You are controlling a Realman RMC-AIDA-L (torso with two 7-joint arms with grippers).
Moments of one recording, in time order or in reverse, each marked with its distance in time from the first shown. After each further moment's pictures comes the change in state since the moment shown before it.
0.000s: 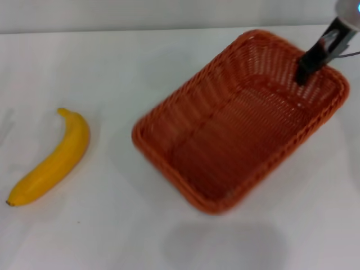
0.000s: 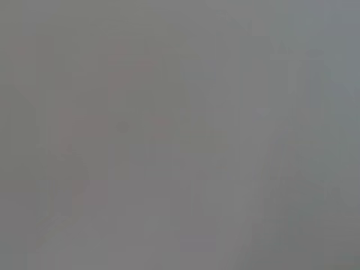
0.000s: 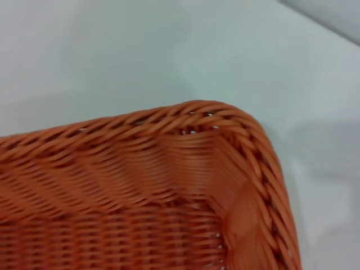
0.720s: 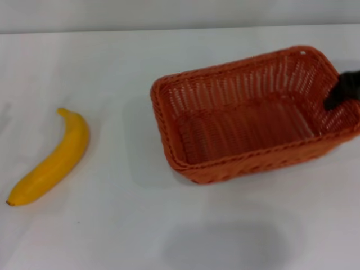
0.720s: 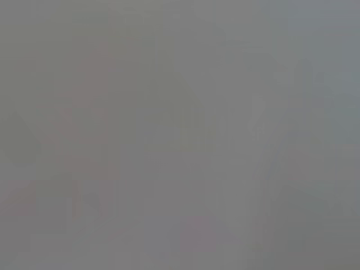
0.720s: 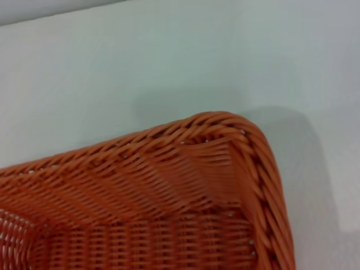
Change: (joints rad) left arm -0.003 0.013 0.002 -0.082 0.005 0.005 -0.041; right arm -0.283 0.013 0.319 -0.194 0.095 0.130 0.140
